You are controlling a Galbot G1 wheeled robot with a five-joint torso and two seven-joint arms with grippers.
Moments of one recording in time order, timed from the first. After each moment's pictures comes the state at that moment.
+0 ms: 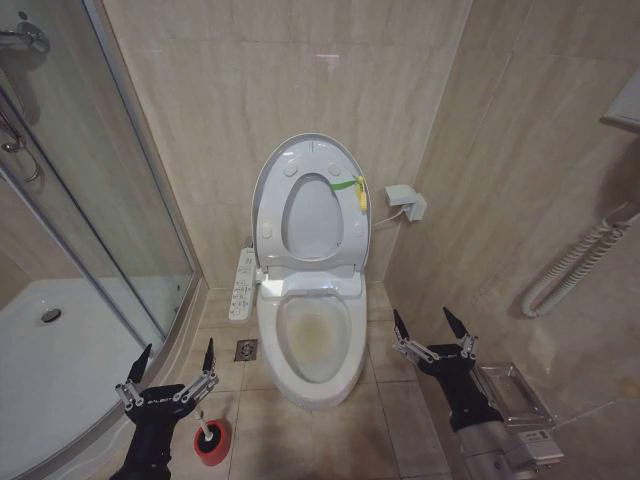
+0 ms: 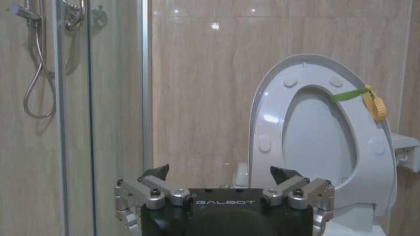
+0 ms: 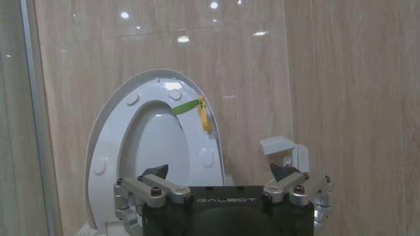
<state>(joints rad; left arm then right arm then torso) 1.97 -1.38 -0.52 -2.50 -0.10 -0.11 -0.23 -1.77 1.43 0.57 2.43 0.22 0.01 0.02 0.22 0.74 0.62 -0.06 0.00</state>
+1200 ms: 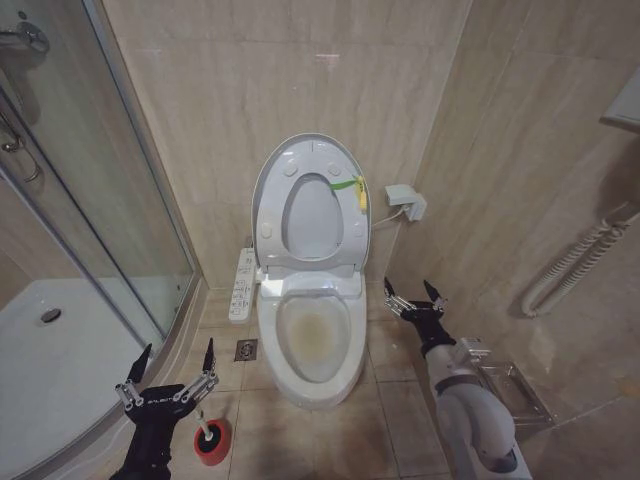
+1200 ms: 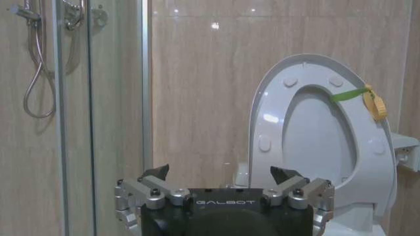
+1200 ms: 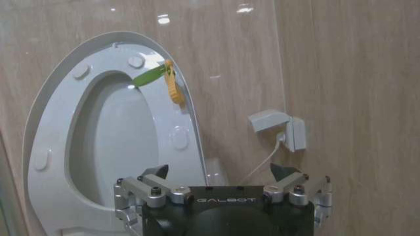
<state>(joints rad) 1.97 -1.38 -0.52 -2.50 -0.10 -0.11 -0.23 -1.31 1.48 0.60 2.11 0.28 -0.20 -0.01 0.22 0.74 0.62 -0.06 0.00</state>
